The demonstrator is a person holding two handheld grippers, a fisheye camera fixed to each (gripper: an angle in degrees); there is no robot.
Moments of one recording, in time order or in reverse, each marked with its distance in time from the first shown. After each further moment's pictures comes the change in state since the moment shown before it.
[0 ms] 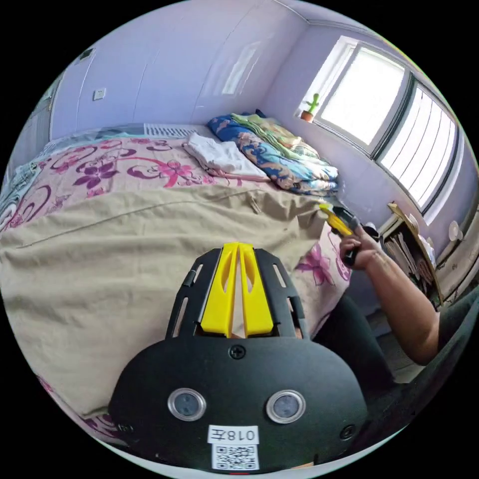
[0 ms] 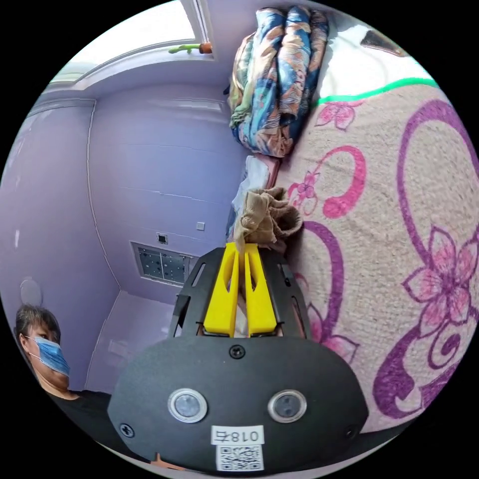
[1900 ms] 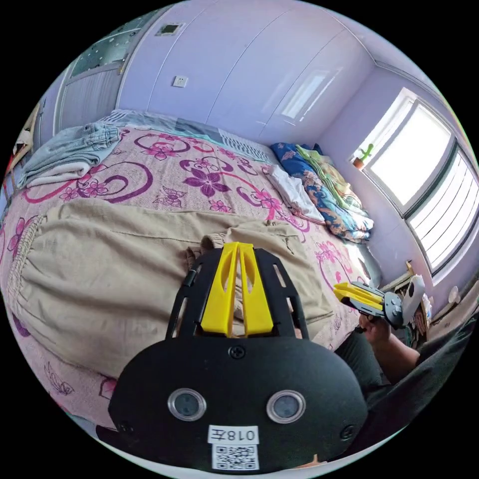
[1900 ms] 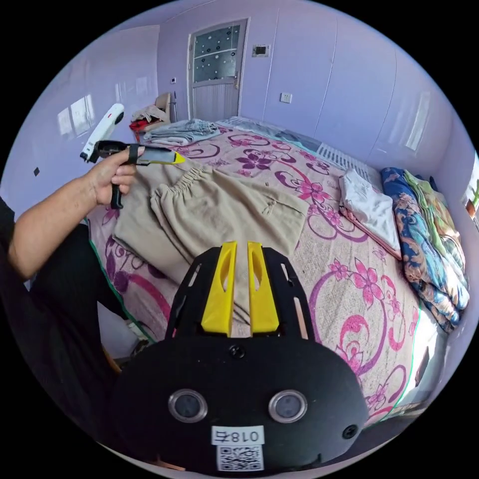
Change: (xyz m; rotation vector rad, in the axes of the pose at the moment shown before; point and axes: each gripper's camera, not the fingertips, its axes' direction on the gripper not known) left arm -0.272 0.232 -0.217 0.184 -0.177 -0.248; right arm -0.388 0.393 0.196 -0.613 0.539 -1.238
